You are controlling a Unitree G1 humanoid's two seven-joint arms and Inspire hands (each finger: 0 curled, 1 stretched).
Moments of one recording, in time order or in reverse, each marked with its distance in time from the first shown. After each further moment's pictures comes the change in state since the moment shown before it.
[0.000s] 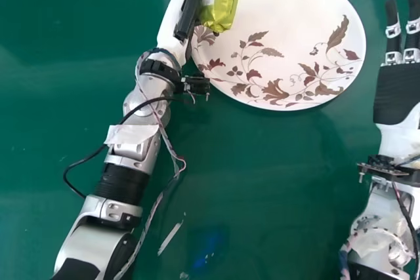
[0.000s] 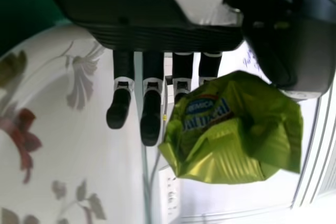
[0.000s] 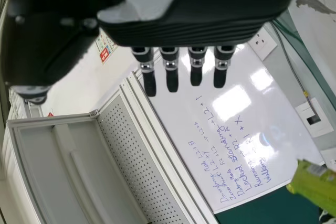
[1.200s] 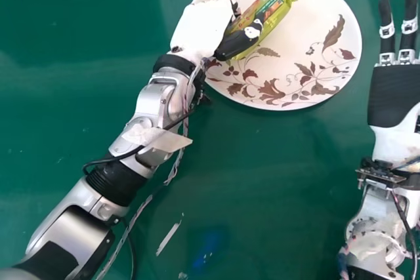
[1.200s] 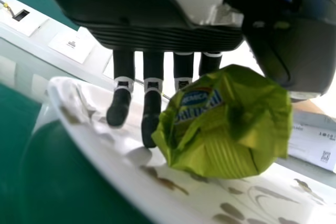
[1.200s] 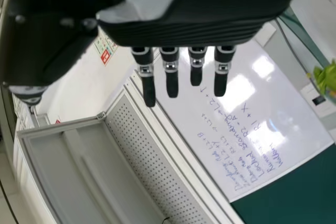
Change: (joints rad) left arm -0.084 0.197 -0.430 -0.132 0.783 0.385 -0.044; right arm 0.006 0.016 0.019 -0.001 0.083 0.005 0.069
